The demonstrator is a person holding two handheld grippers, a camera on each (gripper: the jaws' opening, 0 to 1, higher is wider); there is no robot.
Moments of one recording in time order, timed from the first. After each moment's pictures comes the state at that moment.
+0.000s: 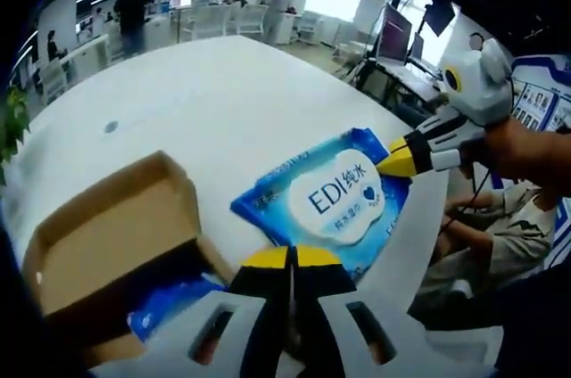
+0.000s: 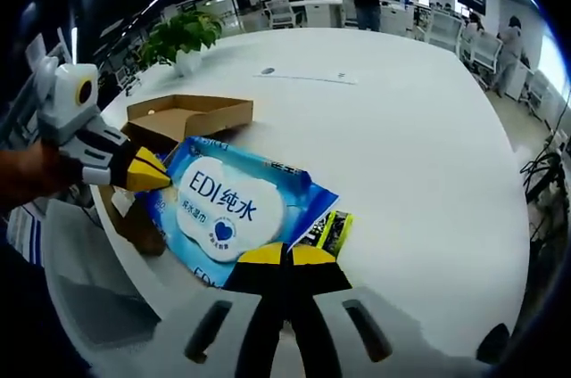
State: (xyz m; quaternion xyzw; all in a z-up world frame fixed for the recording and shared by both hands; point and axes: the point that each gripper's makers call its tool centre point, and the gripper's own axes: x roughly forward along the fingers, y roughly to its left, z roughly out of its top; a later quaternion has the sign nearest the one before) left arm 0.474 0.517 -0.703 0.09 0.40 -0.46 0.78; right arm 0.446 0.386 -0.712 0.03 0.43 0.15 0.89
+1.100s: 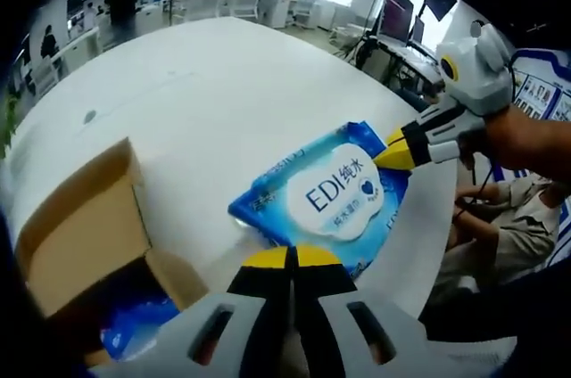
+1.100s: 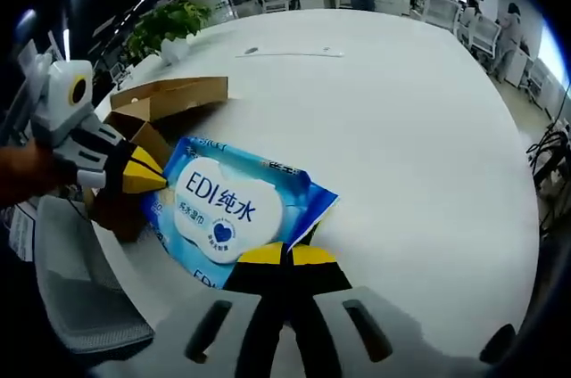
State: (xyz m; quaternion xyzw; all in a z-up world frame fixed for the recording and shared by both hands) left arm 0.472 0.491 -0.745 0.11 0.43 -0.47 0.76; right arm 0.447 0.360 -0.758 0.04 0.46 0.15 0.88
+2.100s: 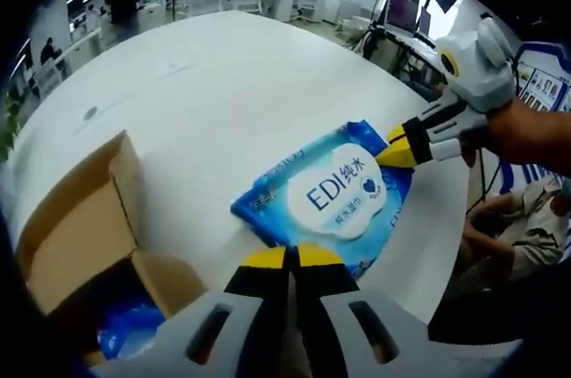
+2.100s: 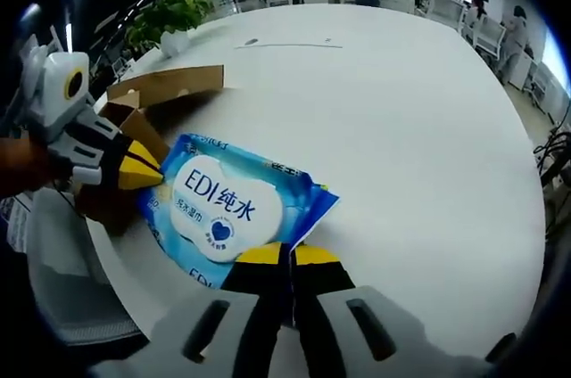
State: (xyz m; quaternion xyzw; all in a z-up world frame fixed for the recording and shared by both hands) left arm 0.473 0.492 -0.759 0.14 0.44 -0.45 0.77; right arm 0.449 0.358 -0.776 0.03 0.46 0.15 0.87
